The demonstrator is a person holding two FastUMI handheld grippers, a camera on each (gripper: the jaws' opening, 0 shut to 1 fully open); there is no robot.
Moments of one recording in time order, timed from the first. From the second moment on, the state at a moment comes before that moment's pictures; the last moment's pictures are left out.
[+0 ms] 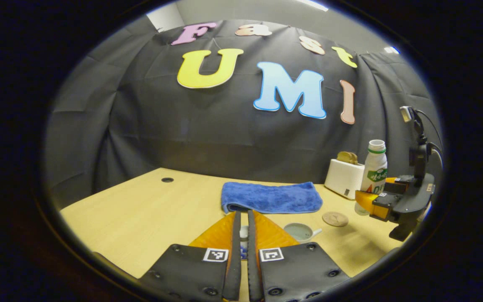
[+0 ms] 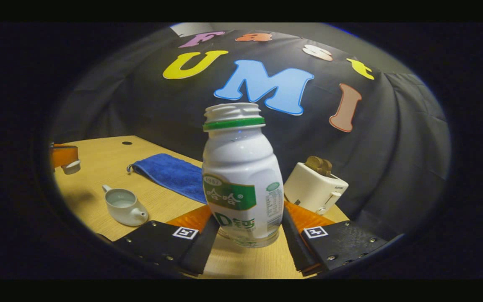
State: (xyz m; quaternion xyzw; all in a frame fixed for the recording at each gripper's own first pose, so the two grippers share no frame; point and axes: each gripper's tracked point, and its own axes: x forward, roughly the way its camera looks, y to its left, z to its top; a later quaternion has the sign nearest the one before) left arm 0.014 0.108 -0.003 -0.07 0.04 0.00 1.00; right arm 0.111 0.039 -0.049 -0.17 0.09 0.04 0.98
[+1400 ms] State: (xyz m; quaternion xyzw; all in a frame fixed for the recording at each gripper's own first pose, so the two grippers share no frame) left arm 0.078 0.004 -0.028 0.00 0.06 -0.04 1.00; right arm 0.102 -0.033 -0.063 -0.16 0.10 0.02 0.98
